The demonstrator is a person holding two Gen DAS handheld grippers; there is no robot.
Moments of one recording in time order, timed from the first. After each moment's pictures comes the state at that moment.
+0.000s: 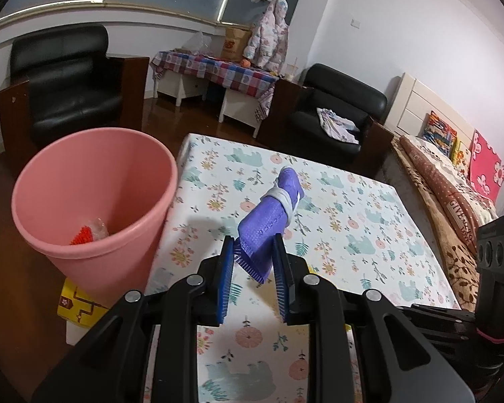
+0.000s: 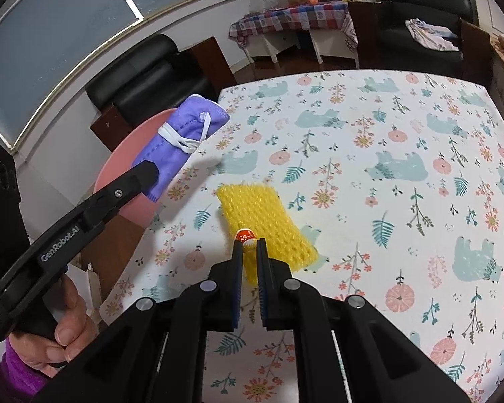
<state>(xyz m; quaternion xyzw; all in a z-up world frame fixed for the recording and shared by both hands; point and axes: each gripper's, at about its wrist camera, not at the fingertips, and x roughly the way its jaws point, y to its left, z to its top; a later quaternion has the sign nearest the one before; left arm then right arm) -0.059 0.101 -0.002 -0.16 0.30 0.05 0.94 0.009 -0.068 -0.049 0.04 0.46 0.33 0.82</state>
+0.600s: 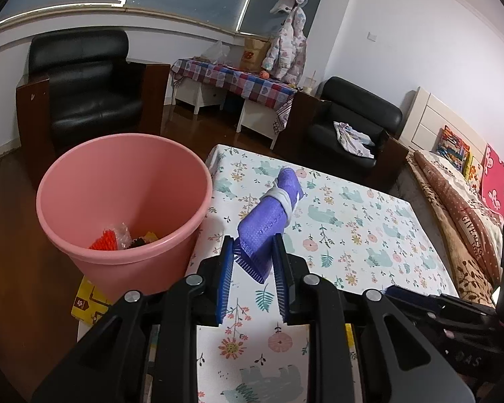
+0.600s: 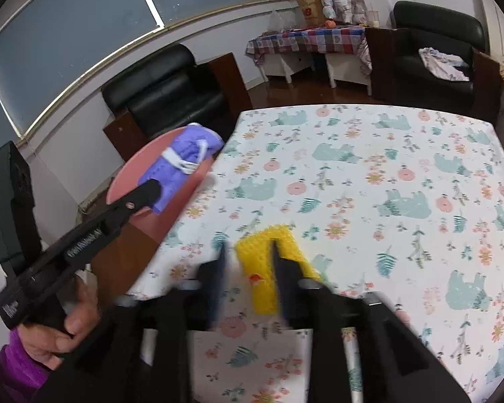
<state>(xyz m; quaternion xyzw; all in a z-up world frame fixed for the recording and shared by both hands) -0.072 0.127 -0.001 -0.17 0.28 0.09 0.94 0.005 -0.064 -0.027 0.02 0.42 0.35 0.84</state>
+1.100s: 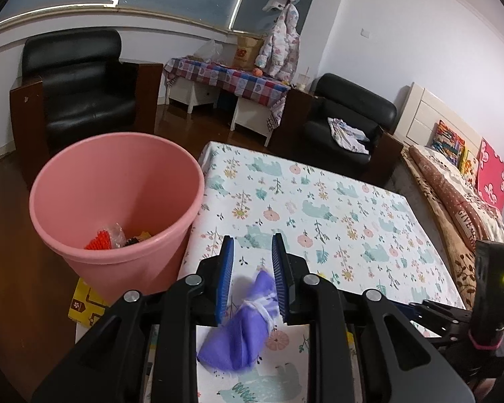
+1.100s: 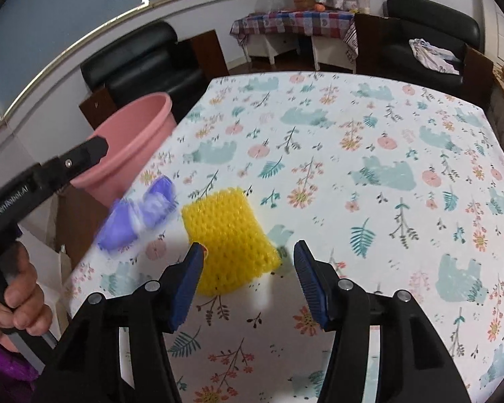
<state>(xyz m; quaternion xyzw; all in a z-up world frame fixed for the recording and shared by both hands) -0.069 0.122 -0.004 -0.16 0.29 0.07 0.94 0.017 -0.065 -0.071 -0.03 0.45 0.32 0.83</state>
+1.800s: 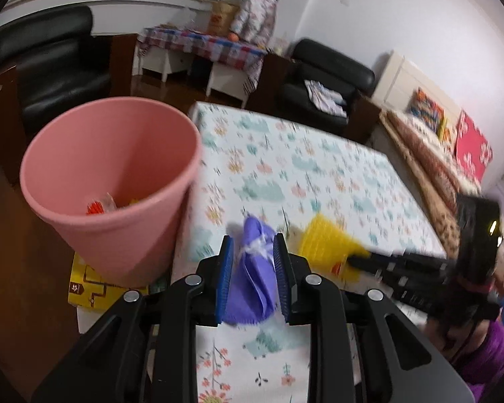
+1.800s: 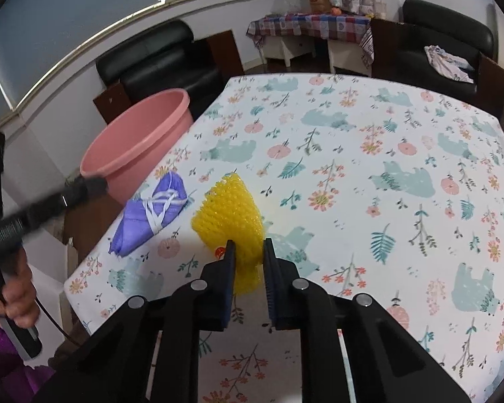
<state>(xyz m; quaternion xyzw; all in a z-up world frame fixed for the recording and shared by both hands) -0.086 0.135 -0.021 -0.15 0.37 -0.01 0.92 0.014 -0.062 -0.071 -0.03 0.43 0.35 0.83</state>
